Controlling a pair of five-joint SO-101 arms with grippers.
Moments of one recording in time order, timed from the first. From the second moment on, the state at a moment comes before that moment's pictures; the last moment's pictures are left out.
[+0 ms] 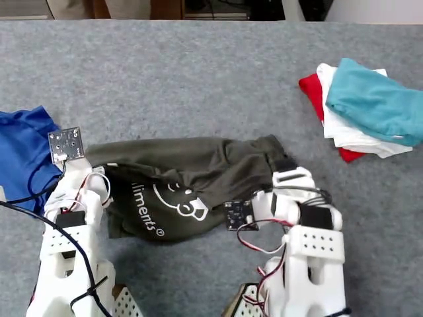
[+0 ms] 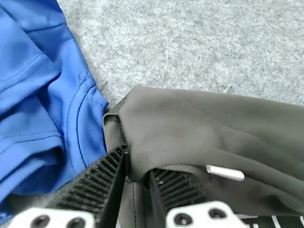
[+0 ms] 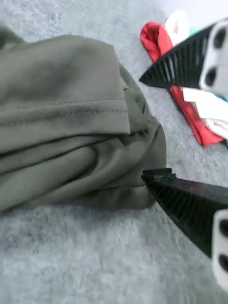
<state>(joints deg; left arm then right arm) -13.5 -52.9 83.3 18.7 -7.1 4.7 -59.1 77.4 49.2 100.8</state>
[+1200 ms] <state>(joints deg) -13.4 -52.9 83.3 18.7 -7.1 -0.3 -103.6 91.1 74.2 96.3</state>
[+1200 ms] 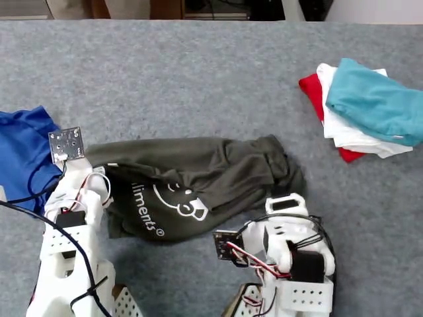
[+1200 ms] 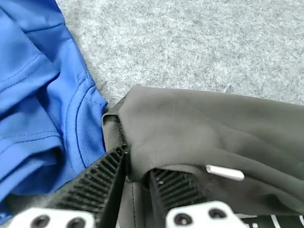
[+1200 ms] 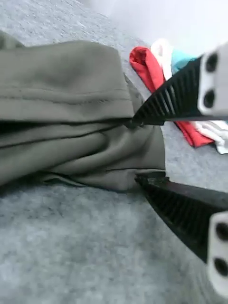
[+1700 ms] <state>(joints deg) -13.4 -52.9 83.9 18.7 -7.1 -6.2 -103.6 93.0 67.8 94.3</state>
